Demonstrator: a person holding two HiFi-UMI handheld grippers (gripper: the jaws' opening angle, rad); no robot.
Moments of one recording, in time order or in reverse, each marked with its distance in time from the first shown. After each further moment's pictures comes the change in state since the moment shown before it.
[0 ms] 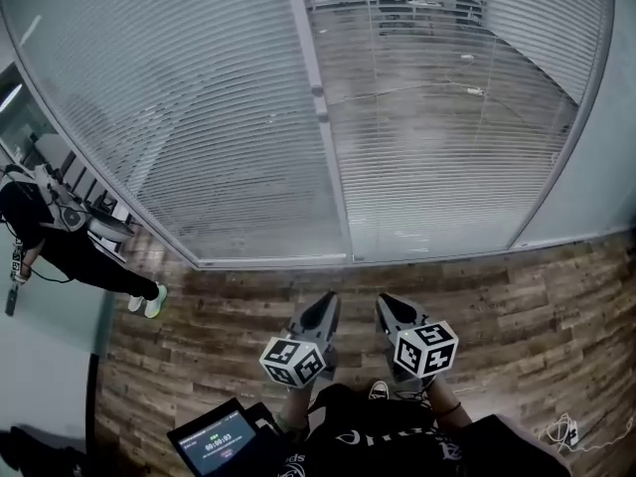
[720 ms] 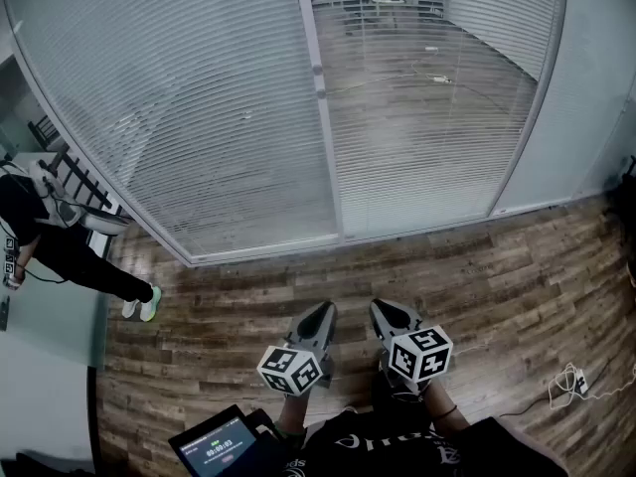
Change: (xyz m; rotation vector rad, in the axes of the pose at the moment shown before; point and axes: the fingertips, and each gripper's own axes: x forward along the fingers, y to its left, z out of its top) left arm -0.202 -0.011 -0.034 -0.022 0.067 -0.103; right arm -0.072 0.172 -0.100 0.031 -0.027 -0.086
